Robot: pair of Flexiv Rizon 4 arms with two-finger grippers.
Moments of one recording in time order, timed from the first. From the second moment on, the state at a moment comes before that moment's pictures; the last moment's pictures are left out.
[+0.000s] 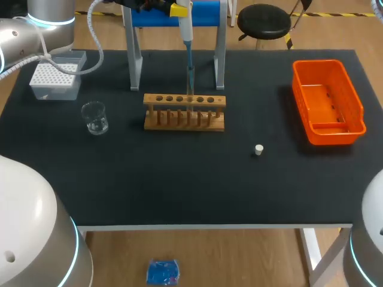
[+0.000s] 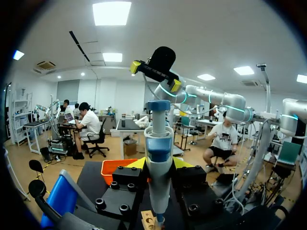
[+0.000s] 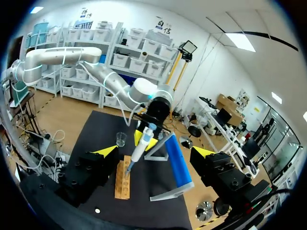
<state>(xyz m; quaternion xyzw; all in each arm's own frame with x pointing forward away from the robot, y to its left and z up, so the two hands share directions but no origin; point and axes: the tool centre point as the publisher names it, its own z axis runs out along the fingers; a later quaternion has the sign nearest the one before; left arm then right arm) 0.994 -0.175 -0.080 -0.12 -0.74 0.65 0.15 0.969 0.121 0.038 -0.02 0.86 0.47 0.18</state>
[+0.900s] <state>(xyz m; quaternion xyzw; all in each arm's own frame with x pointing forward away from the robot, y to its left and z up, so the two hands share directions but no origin) 0.994 -0.175 -0.080 -0.12 -0.74 0.65 0.15 0.949 0.162 0.036 0.04 0.88 0.46 0.13</state>
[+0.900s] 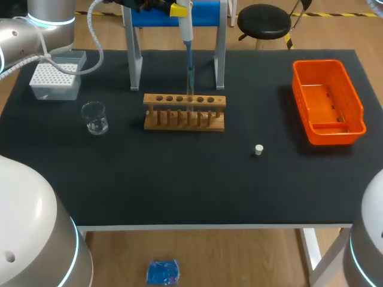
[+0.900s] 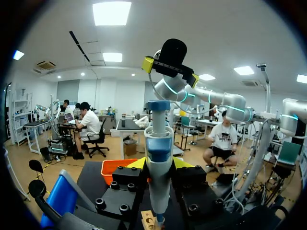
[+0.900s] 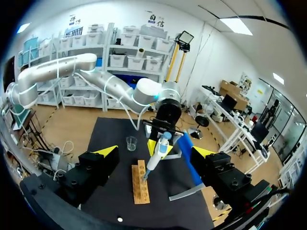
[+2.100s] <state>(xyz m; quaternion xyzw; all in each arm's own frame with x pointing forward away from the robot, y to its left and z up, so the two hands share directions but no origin) 0.994 -0.175 -0.080 -0.12 -0.74 0.65 0.15 0.976 0.224 0.017 0.16 0.87 0.44 0.13</state>
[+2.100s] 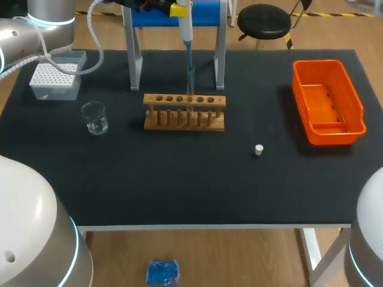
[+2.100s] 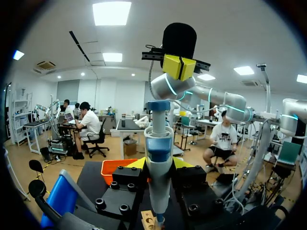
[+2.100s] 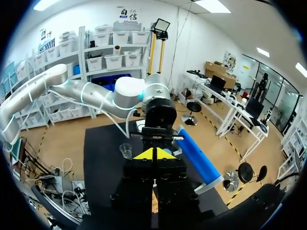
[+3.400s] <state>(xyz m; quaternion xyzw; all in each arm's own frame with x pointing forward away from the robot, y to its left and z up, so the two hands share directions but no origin) 0.994 -0.175 -0.081 -0.12 -0.74 0.65 0.15 1.007 0.245 -0.008 0.18 0.88 0.41 0.11</state>
